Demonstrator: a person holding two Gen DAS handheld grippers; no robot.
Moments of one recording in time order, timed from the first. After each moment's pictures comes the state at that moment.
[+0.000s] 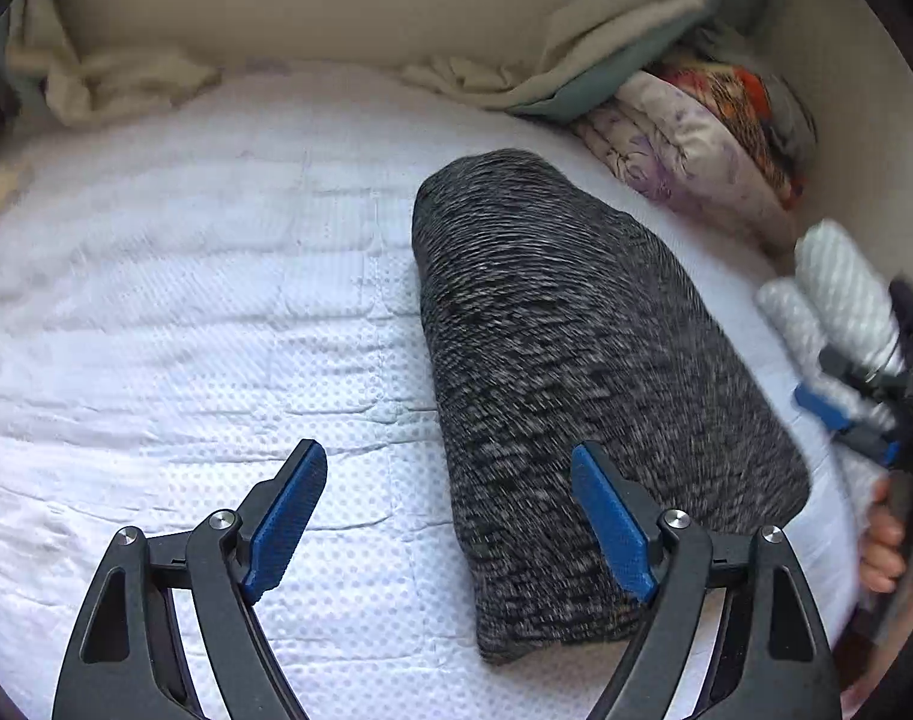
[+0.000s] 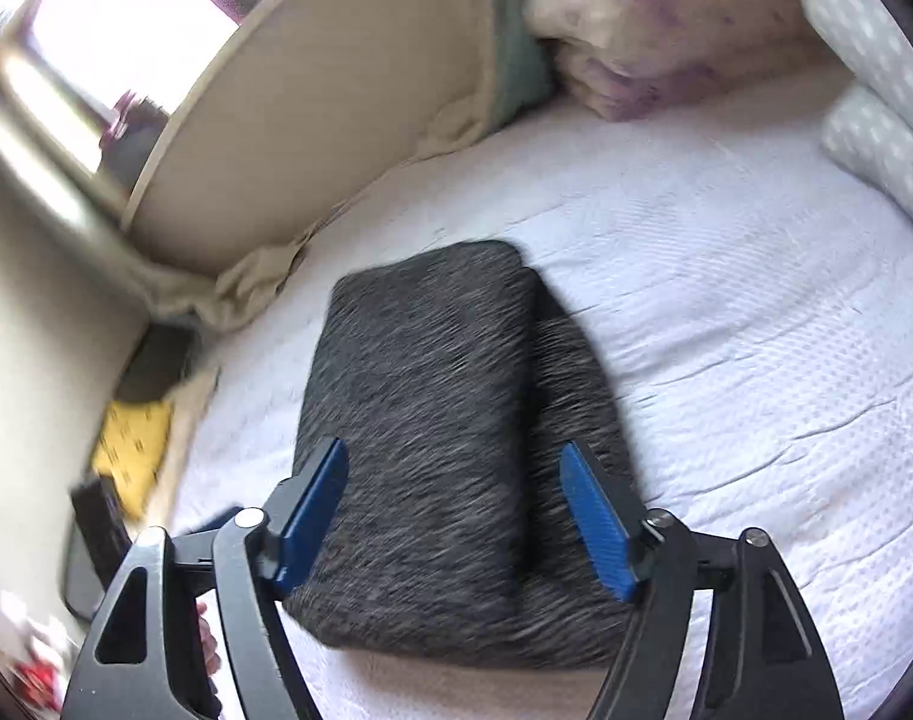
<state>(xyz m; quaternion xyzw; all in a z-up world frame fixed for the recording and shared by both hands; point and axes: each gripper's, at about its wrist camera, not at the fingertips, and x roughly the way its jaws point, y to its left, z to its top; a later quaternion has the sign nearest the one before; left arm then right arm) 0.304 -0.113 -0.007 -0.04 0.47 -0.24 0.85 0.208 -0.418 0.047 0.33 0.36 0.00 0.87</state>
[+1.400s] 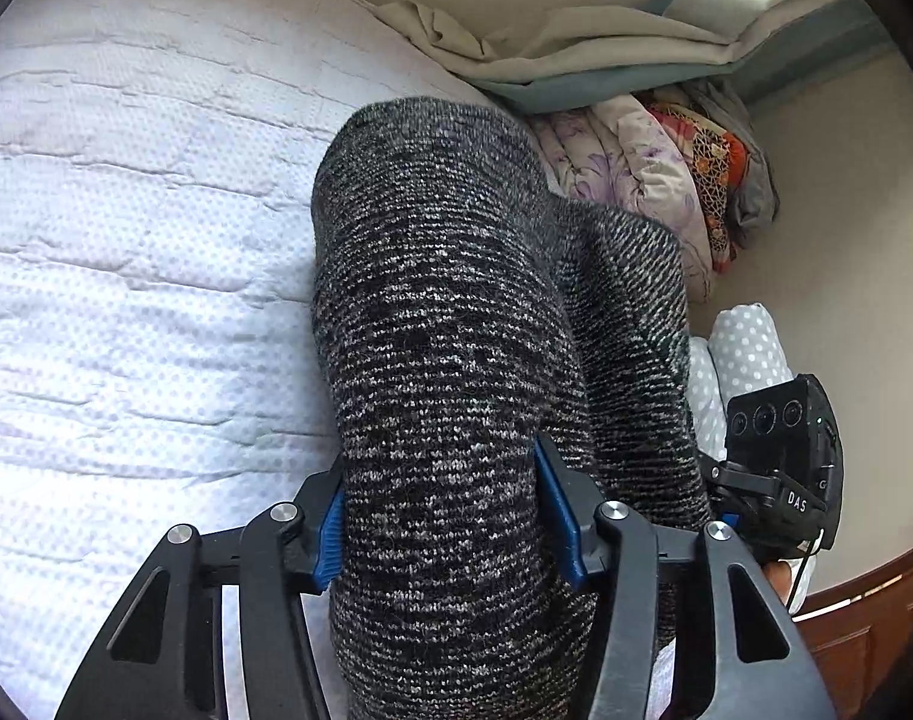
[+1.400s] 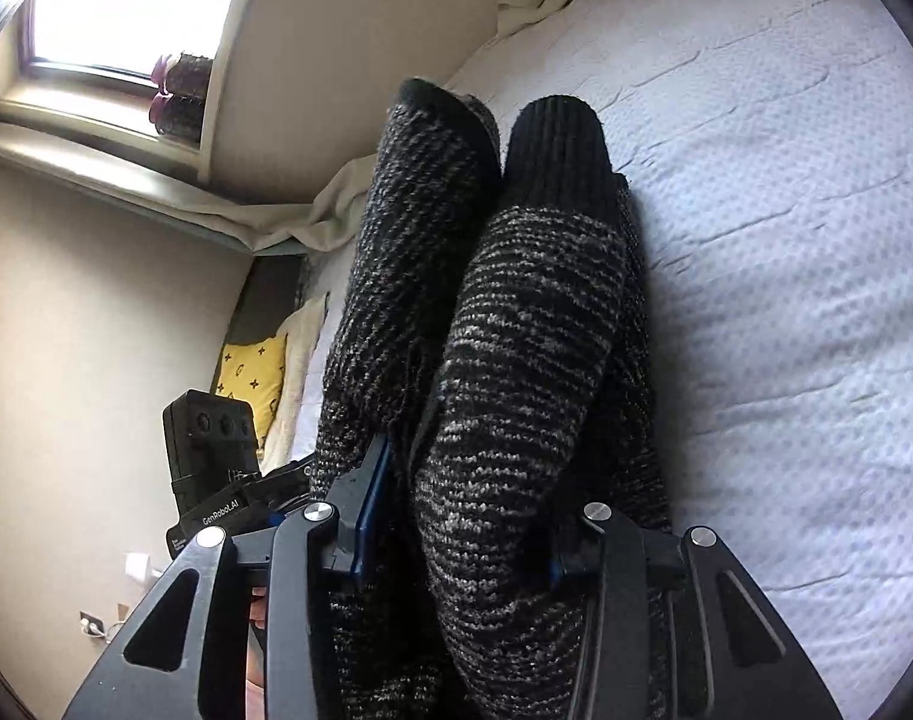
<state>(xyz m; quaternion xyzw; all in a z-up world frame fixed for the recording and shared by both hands) 0.344 -0.126 -0.027 -0.18 0.52 -0.32 0.77 0.296 -0.394 -0.009 0.40 0.43 0.20 0.79</state>
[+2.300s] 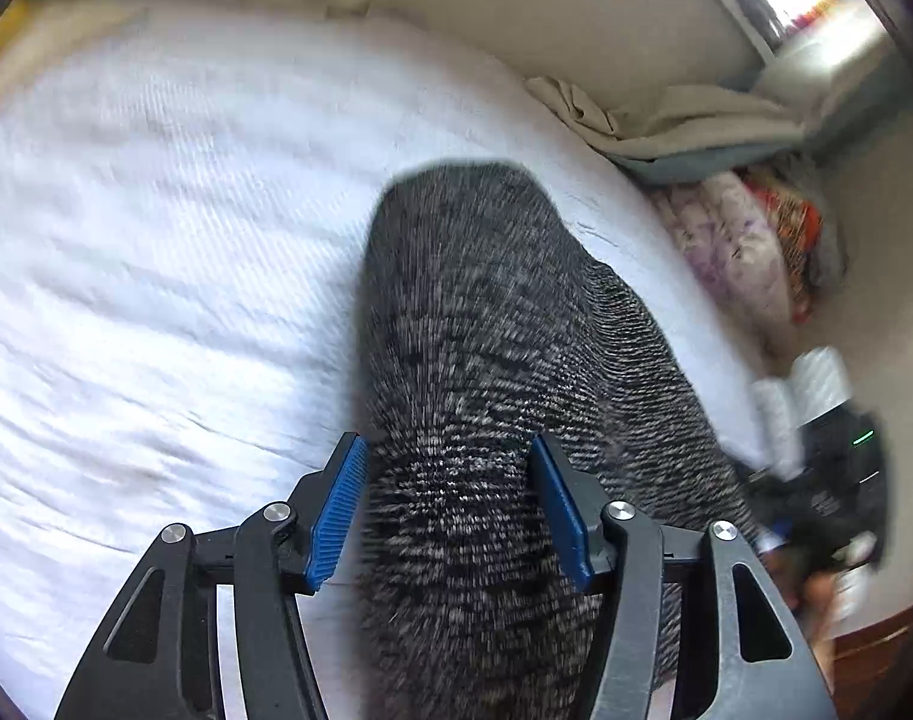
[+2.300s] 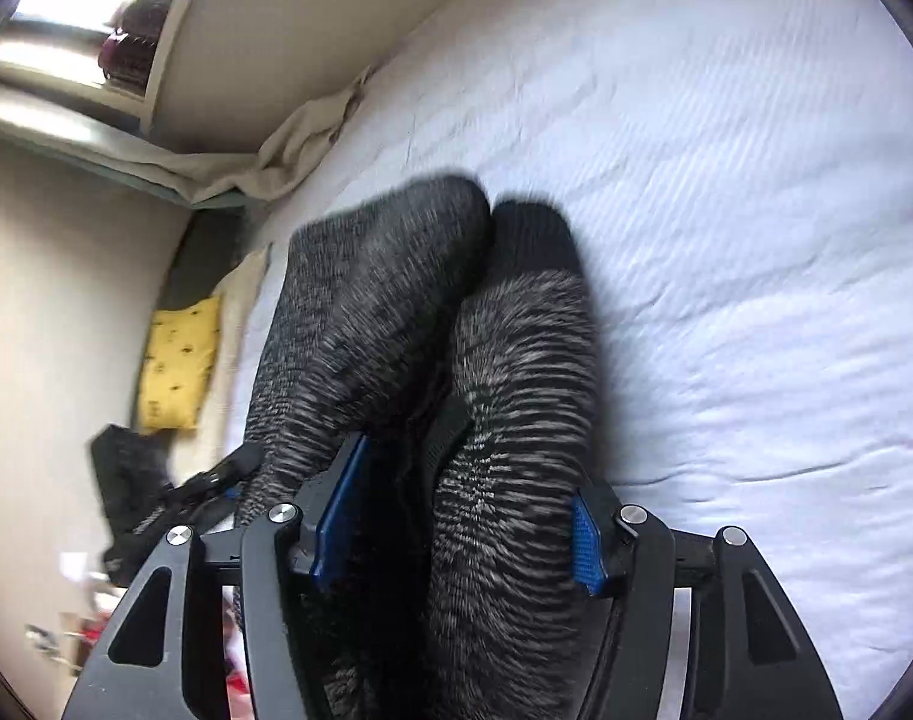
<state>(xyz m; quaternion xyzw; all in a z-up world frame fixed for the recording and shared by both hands) 0.301 0.029 -0.005 -0.13 0.48 -0.18 0.85 0.295 -0.313 -0.015 0.33 0.47 0.12 0.81</state>
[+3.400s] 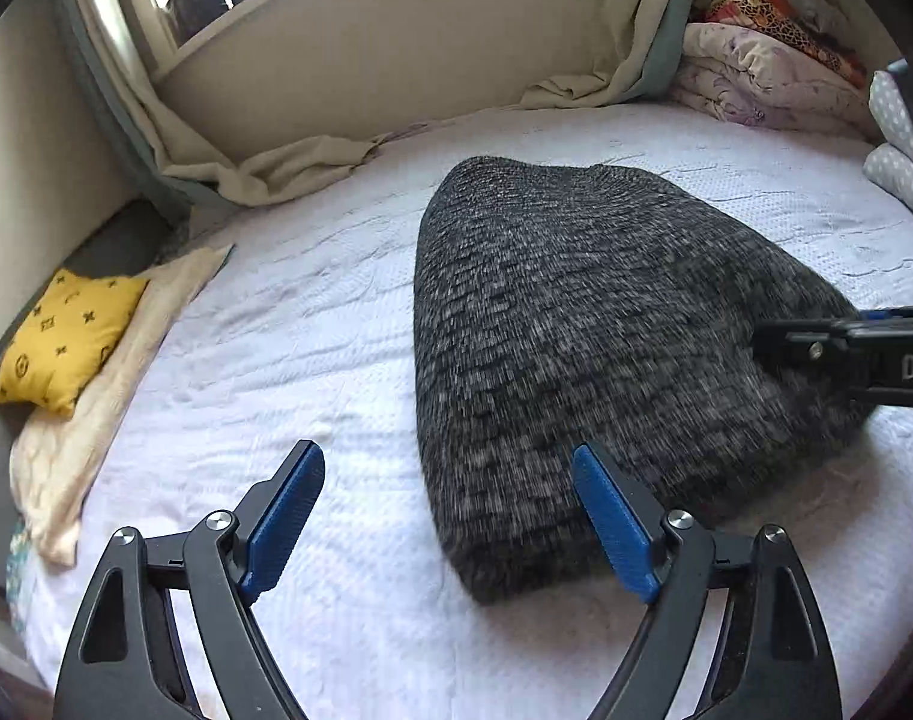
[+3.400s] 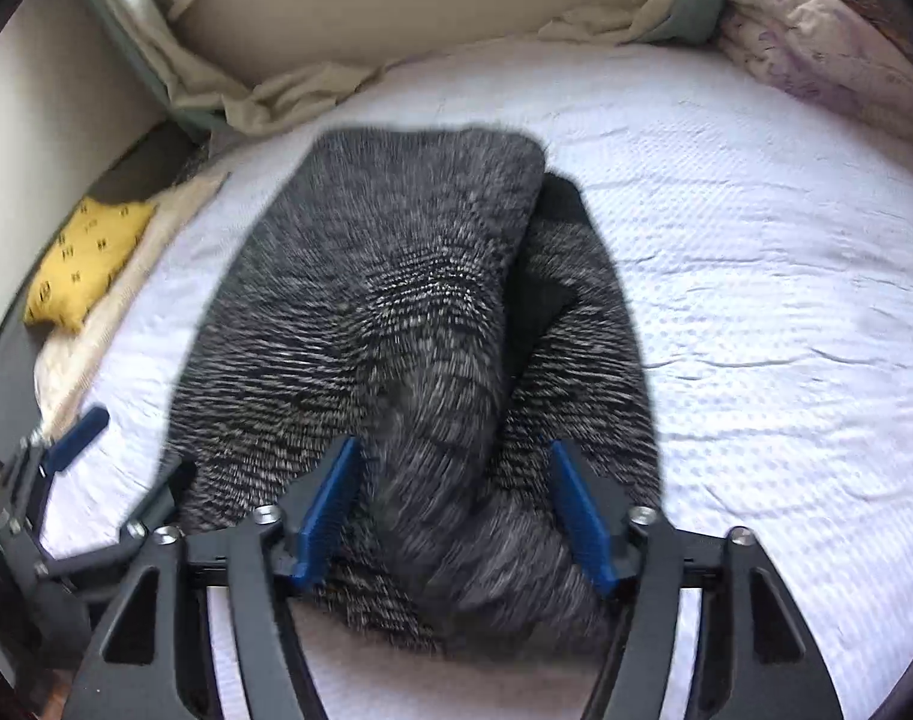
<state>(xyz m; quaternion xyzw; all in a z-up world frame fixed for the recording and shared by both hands) 0.158 -0.054 -0.011 0.17 0.36 -0.03 0.92 0.223 -0.216 0.000 0.13 0.45 0.03 0.88</state>
